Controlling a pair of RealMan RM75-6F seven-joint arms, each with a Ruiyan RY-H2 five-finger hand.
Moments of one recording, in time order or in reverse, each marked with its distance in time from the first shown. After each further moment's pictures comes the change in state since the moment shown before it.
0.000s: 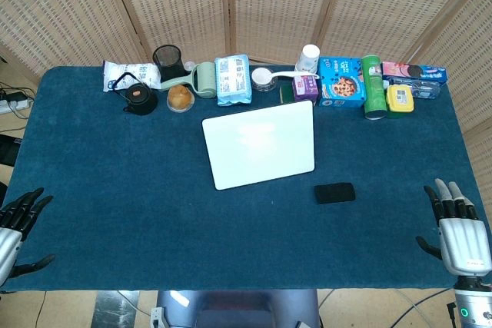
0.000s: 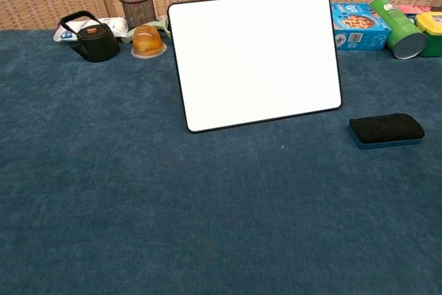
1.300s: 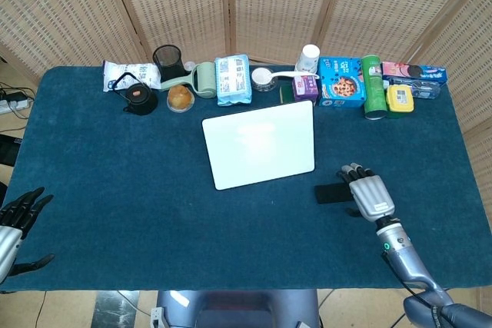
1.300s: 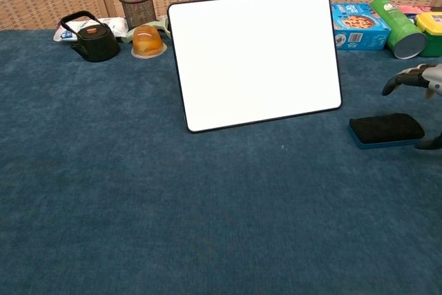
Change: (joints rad) left arm -0.014 0.015 -0.002 0.000 -0.015 -0.033 -0.026; right arm 0.336 -0.321 0.102 0.397 -0.014 -0.504 0.087
